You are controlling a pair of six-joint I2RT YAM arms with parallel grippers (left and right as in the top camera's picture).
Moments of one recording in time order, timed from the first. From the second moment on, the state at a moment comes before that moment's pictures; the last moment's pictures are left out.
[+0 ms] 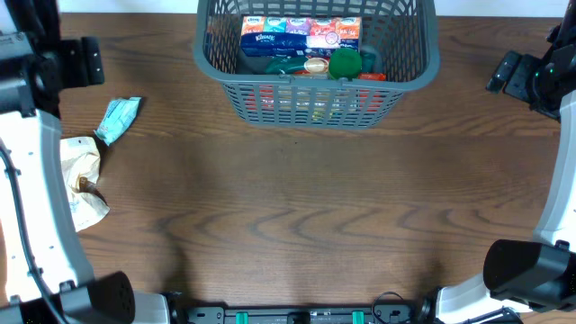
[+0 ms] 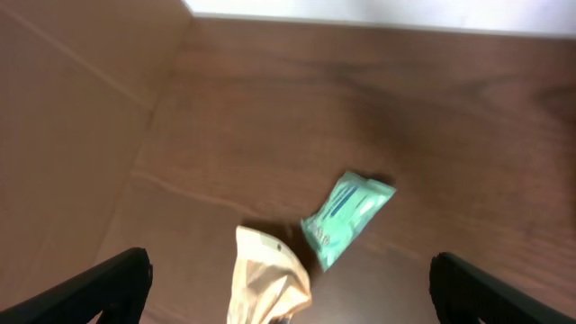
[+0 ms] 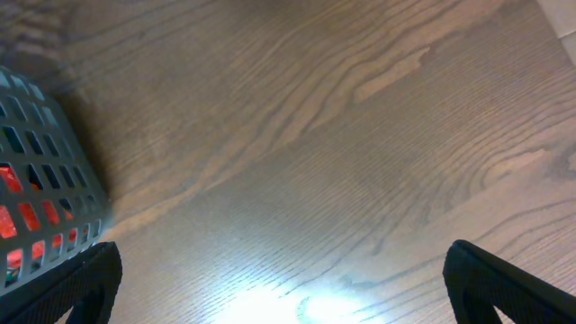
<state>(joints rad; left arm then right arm) 0.25 1.62 1.86 -1.05 -0.17 0.15 -0.28 1.74 1.97 -1.34 0.14 0.23</state>
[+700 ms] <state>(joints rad) 0.27 2.08 1.86 -1.08 -0.11 0.34 -0.28 1.74 1.97 -1.36 0.14 0.23</state>
